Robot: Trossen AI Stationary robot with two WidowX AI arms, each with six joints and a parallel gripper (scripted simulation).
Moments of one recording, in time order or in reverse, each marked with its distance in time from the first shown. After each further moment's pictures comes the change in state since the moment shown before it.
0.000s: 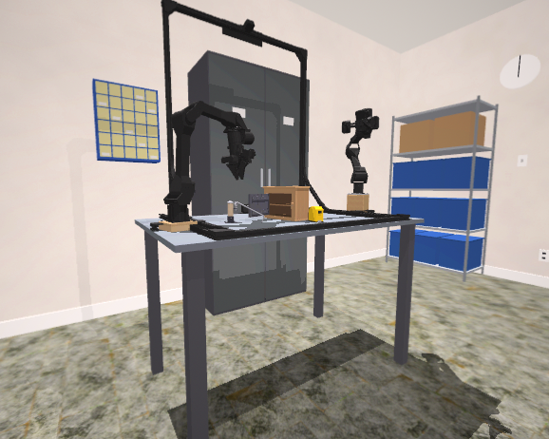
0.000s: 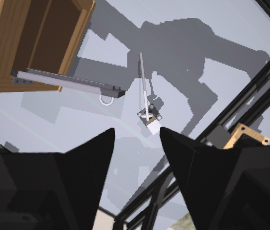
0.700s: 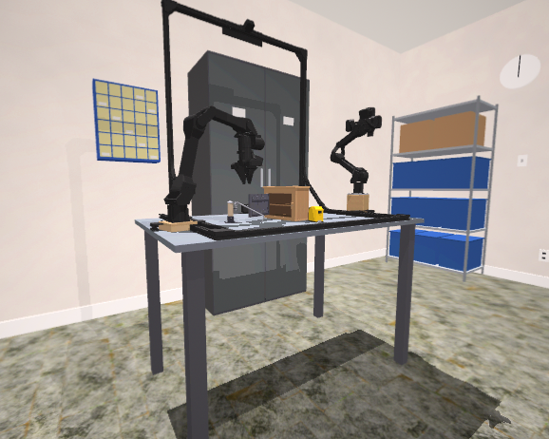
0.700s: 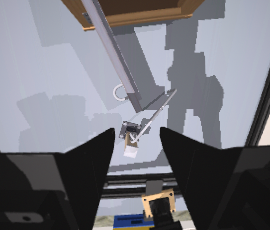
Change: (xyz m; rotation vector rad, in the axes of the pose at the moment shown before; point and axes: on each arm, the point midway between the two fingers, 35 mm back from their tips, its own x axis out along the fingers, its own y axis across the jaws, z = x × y) left arm -0.067 -0.006 0.019 -0.019 0.021 -0.006; right arm 0.022 0.027 0.022 -0.924 0.074 -0.005
